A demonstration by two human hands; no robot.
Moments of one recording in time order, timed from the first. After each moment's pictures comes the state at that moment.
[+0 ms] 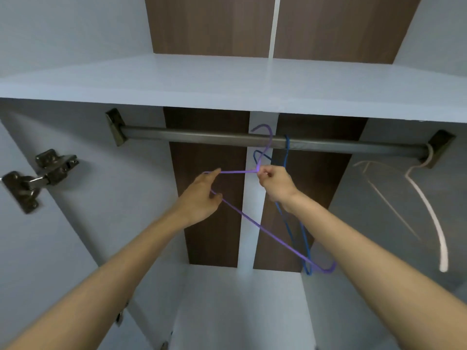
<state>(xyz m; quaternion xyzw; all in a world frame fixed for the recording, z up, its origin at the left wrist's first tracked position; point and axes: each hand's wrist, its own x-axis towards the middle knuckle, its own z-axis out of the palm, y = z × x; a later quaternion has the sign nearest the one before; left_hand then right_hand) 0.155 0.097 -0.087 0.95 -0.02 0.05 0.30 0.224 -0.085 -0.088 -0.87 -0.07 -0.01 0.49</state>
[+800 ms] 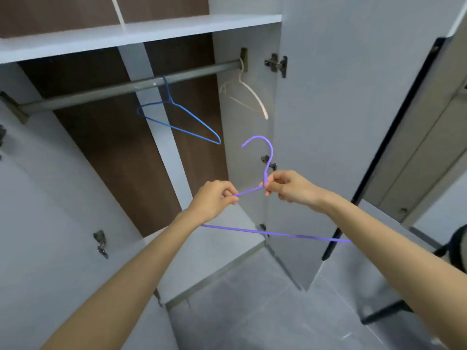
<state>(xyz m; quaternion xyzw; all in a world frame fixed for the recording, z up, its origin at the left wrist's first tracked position) -0.149 -0.005 -0.140 0.89 -0.34 -0.11 0.29 -0.252 -0.194 -0.112 -0.84 0.11 0.03 0.53</state>
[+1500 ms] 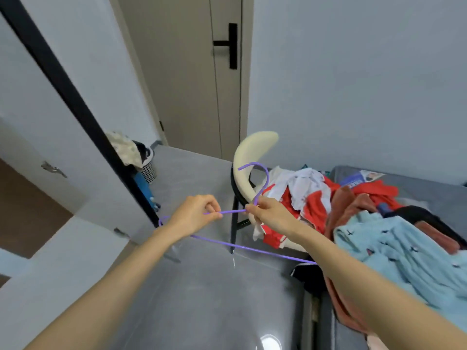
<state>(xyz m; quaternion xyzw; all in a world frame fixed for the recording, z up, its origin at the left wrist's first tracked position) -0.500 -0.350 -0.216 0.75 -0.58 -0.25 0.18 -0.694 -0.434 -0.223 -0.72 0.44 -0.12 0.52</state>
